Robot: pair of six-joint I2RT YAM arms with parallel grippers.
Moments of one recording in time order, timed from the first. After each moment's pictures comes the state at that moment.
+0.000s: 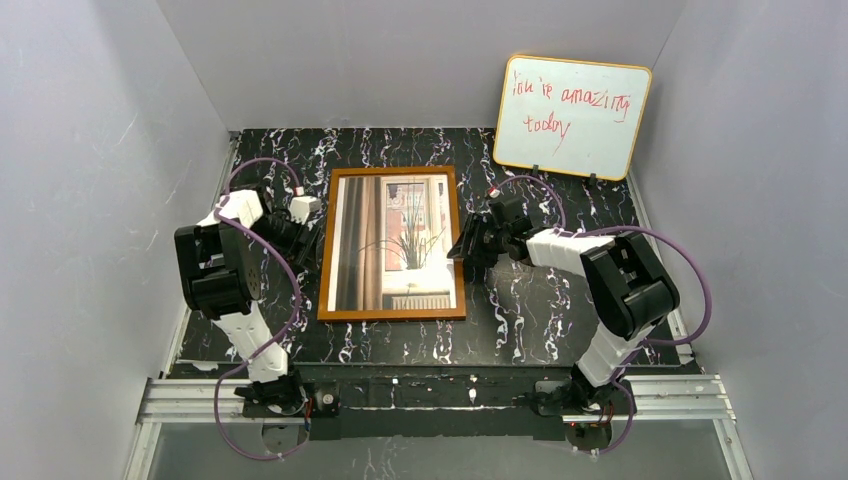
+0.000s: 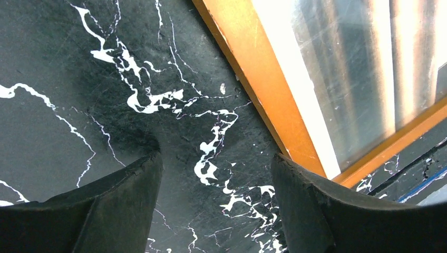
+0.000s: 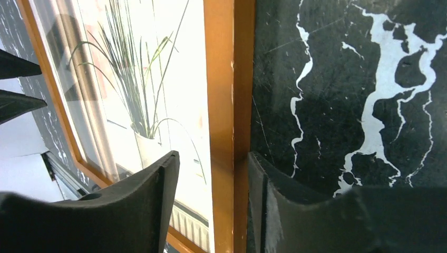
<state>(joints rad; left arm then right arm) 0.19 1.86 1.25 -0.95 0.46 0.68 0.51 1.72 0.88 0.01 -0.32 0.75</state>
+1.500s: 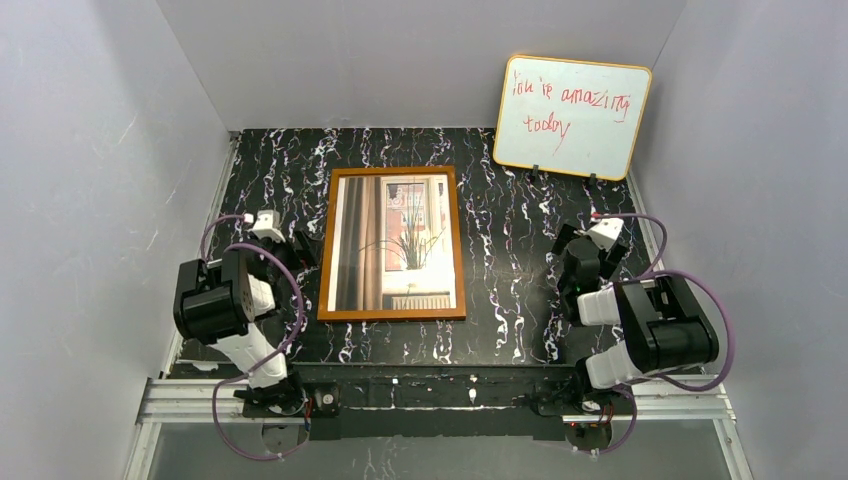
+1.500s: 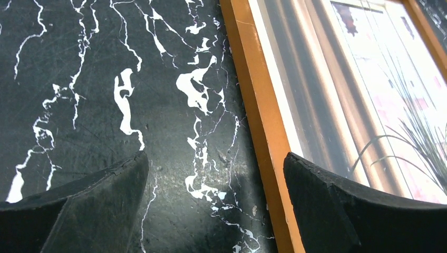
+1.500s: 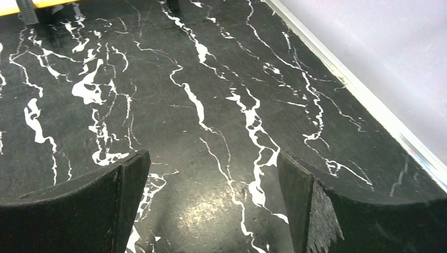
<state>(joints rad) 0.28 1.67 0.36 0.95 0.55 -0.14 0.17 1.44 0.24 0.91 0.65 0.17</state>
